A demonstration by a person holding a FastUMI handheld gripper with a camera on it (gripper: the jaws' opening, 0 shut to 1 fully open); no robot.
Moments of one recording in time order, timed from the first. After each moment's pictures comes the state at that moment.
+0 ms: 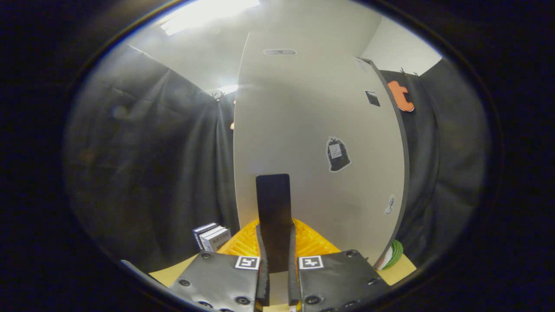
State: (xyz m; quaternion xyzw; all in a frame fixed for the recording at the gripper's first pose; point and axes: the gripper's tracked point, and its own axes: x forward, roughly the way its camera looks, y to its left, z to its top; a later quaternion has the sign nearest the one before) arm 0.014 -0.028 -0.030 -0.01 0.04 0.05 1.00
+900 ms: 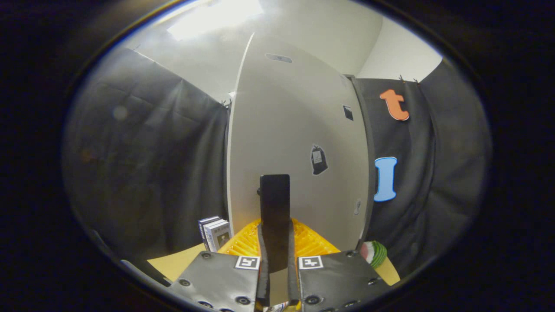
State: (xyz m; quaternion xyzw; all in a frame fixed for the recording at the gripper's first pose) arm -0.017 -0.060 -0.020 -0.03 0.02 0.08 1.00
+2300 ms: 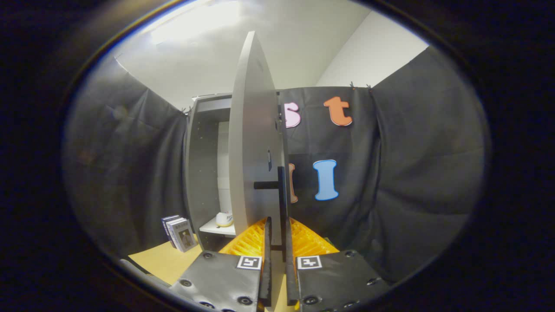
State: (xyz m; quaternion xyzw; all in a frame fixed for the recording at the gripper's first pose) arm -0.035 -0.120 -0.020 -0.02 0.01 -0.06 1.00
